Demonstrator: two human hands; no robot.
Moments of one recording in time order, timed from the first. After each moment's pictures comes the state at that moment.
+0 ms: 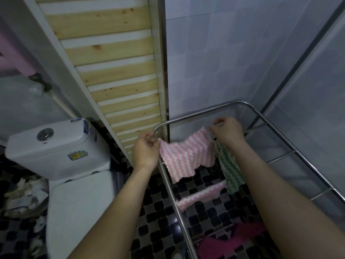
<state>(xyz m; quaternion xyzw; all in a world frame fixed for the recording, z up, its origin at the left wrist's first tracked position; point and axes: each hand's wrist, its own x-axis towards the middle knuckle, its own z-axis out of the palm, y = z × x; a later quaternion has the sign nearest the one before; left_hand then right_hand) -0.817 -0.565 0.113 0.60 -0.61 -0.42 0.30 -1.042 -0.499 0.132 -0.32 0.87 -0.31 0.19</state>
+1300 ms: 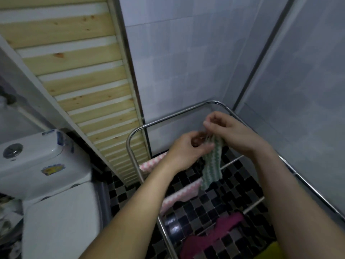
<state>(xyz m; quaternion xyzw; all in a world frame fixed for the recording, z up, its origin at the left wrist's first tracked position) -0.919 -0.491 0.164 0.30 -0.73 -0.60 0.12 -1.055 -0.418 0.199 -0.45 0.66 -0.48 0.37</state>
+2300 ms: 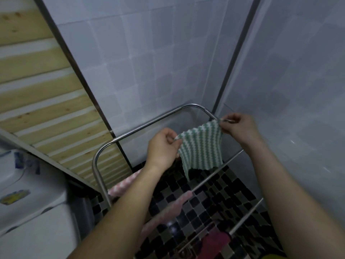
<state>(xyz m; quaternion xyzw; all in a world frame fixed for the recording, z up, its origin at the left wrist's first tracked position) -0.986 -0.522 0.121 0.40 -0.69 -0.56 0.21 -1.181 -0.409 0.136 -0.19 0.80 -0.54 0.20</state>
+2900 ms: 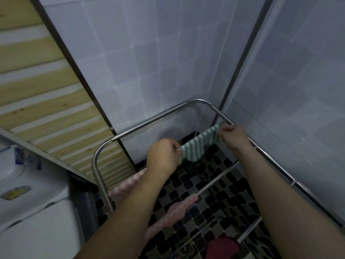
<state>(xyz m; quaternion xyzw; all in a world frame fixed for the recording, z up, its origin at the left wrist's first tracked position) -0.980 -0.530 0.104 0.43 -0.84 -0.32 0.07 -1.174 -0.433 0.078 -0.12 0.87 -0.43 0.21</state>
